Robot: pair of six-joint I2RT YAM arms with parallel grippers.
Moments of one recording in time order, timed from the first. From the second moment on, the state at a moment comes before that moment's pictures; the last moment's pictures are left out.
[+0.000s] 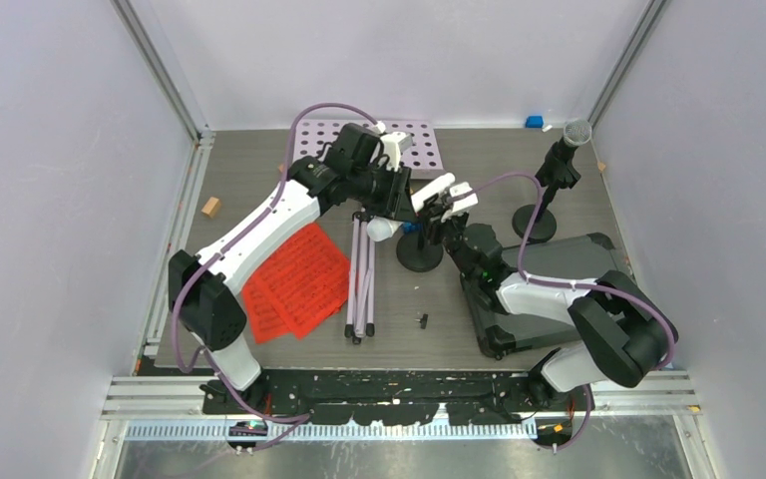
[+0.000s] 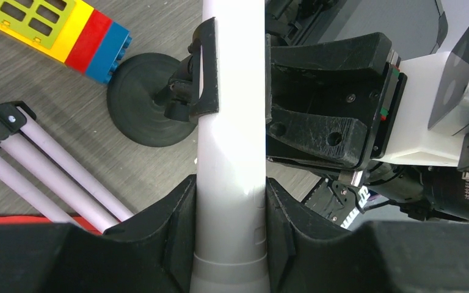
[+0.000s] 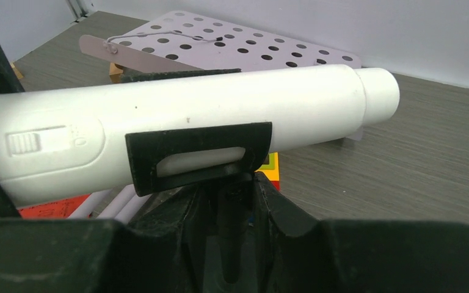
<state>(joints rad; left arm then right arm) -0.66 1.69 1.67 -0.72 0.38 -0.31 0.65 1.44 0.53 0.94 0.24 0.04</state>
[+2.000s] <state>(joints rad) -0.48 1.23 0.92 -0.70 -0.17 -0.49 0.53 1.40 0.65 0.64 0.39 0.04</state>
